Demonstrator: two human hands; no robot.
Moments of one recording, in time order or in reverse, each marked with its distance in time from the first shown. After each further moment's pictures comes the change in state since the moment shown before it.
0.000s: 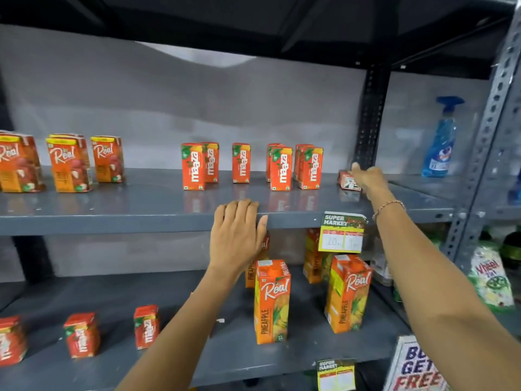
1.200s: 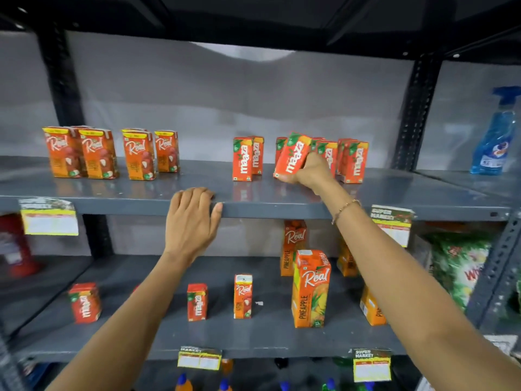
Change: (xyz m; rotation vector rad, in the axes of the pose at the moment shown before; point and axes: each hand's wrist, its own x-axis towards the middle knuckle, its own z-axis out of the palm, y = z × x) left_hand -0.040 -0.159 -0.031 0.060 0.052 -0.087; right_hand -0.148 -0.119 0.093 0.132 -0.393 -0.397
